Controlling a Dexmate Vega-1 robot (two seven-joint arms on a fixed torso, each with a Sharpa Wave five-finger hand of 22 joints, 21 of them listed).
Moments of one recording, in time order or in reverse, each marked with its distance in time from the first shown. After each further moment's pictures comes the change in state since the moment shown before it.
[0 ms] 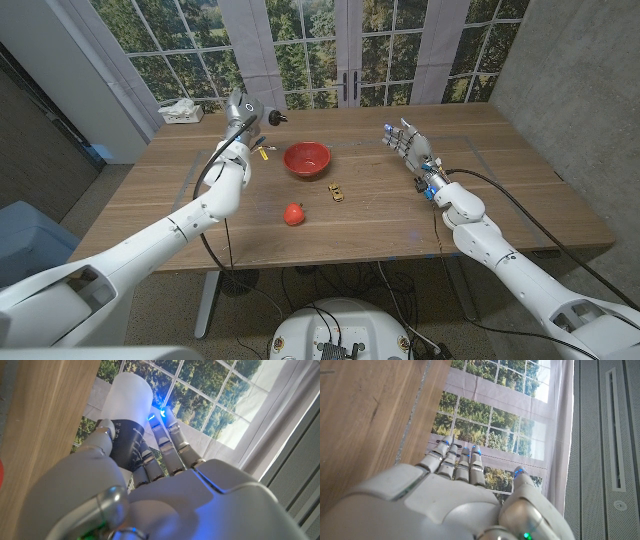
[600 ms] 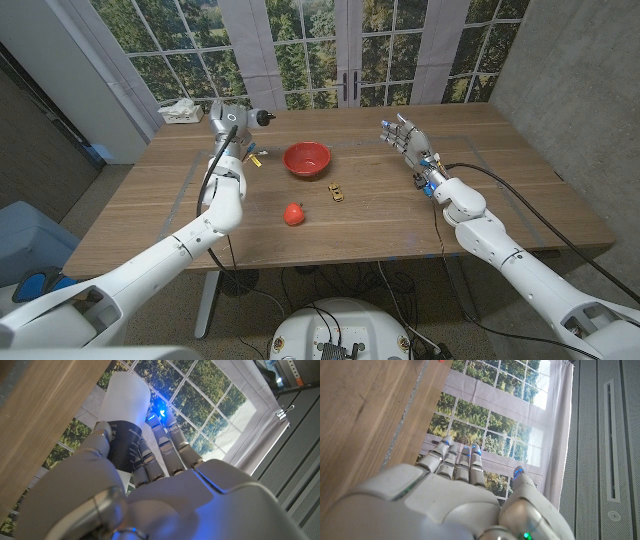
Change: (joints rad) left arm 0.087 -0.041 -0.042 -0.008 -0.158 0.163 0.134; left_hand -0.048 -0.016 -0.006 0.011 0.000 -0.033 0.025 -0.004 0.000 -0.027 0.002 -0.004 0.000 0.000 0.000 0.000 0.000 0.011 0.000 -0.020 0.000; right arm -0.019 -0.041 -0.007 -0.103 -0.041 -0.050 -0.062; right_hand 0.000 0.000 0.004 -0.004 0.000 0.000 0.000 0.000 0.000 0.000 0.000 0.000 0.000 0.000 0.000 0.000 -0.005 0.000 0.000 0.000 0.000
